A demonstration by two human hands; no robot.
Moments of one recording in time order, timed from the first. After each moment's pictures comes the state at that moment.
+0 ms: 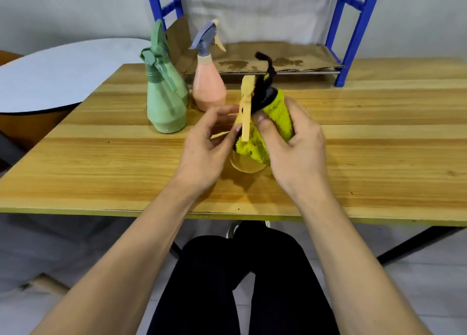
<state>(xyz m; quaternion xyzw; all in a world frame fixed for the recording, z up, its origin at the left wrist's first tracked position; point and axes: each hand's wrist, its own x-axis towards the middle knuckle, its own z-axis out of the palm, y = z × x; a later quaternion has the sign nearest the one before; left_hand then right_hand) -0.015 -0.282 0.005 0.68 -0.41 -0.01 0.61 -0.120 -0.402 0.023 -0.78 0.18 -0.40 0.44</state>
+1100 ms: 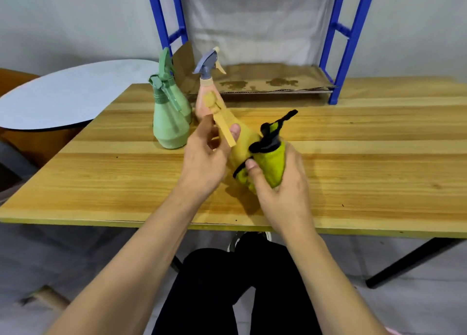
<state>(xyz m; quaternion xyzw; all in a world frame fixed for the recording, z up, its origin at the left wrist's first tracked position) -0.028 -0.287 0.033 0.73 -0.29 0.00 0.62 -0.143 -0.385 -0.010 -0.79 0.23 -0.37 0.44</state>
